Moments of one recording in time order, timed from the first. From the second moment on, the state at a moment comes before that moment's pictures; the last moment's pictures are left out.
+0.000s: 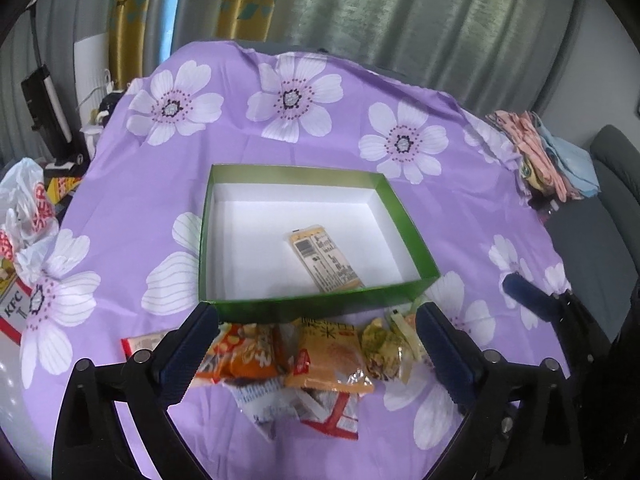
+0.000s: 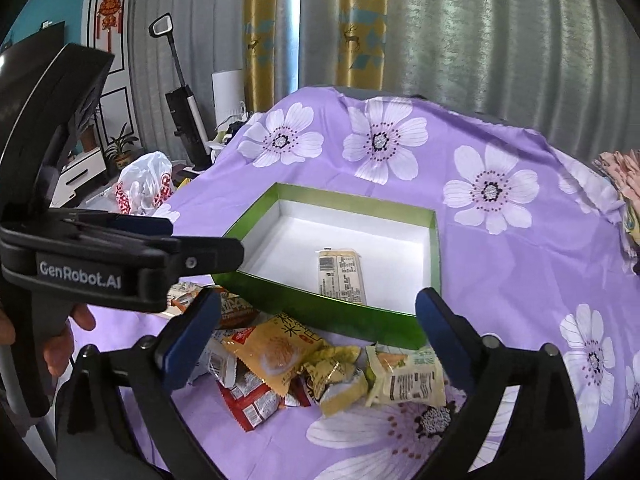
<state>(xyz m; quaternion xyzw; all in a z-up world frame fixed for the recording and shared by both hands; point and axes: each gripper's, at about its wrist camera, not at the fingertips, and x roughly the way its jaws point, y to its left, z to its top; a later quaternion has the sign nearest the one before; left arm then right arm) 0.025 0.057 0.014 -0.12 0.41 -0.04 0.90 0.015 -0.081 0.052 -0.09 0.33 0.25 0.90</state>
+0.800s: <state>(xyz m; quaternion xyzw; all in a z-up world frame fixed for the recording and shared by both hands) -0.024 0.047 0.017 -0.13 0.41 -0.04 0.90 -0.025 -0.096 0.067 -0.09 0.33 0.23 0.91</state>
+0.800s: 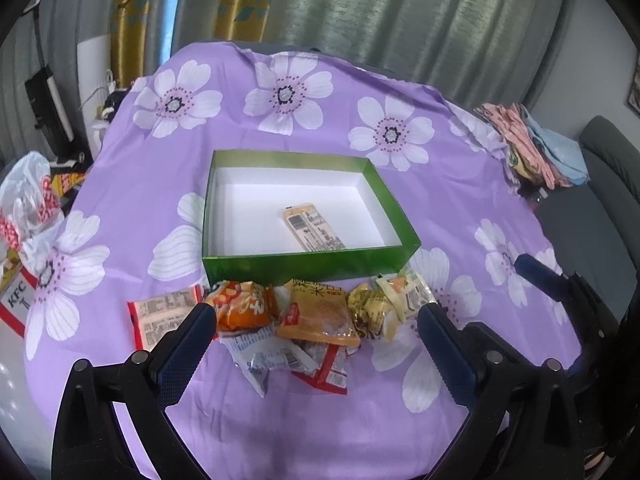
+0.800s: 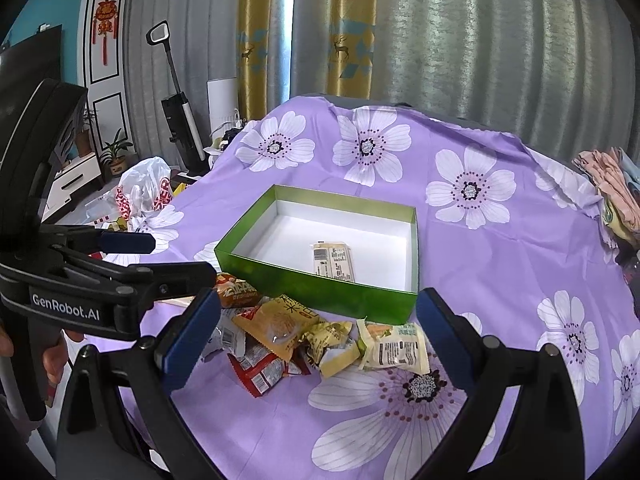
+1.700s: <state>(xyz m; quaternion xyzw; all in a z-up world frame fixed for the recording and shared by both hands) -0.049 0.049 -0.076 -0.19 0.47 -0.14 0.85 -0.052 -0.112 -0.033 -0.01 0.41 0.34 0.85</state>
